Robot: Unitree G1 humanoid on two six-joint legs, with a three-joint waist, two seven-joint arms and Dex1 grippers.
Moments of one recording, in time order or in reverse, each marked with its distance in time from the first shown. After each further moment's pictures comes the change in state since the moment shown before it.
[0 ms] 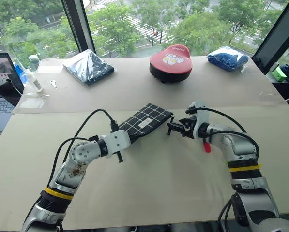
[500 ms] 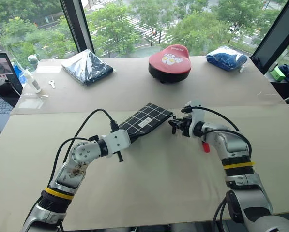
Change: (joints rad) left arm -0.005 -0.008 -0.001 0.028 0.021 -0.035 0.026; right arm -0.022 0.032 0.005 0.038 -0.033 -0.029 0.011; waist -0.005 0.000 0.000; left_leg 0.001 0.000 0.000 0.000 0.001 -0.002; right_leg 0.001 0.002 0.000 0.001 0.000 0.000
